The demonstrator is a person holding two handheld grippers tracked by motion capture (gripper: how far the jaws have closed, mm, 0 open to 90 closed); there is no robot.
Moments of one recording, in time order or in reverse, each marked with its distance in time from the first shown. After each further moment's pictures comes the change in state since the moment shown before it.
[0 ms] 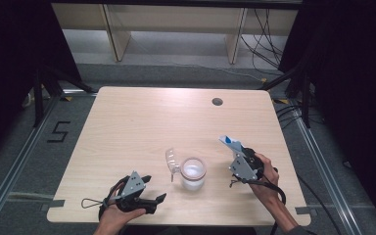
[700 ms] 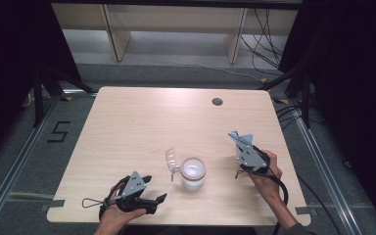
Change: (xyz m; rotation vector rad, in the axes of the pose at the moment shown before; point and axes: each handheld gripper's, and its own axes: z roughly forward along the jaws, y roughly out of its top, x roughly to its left) left arm 0.000 0.001 0.001 -0.006 -0.010 0.004; right arm -0.009 -0.028 0.019 0.041 0.077 0.220
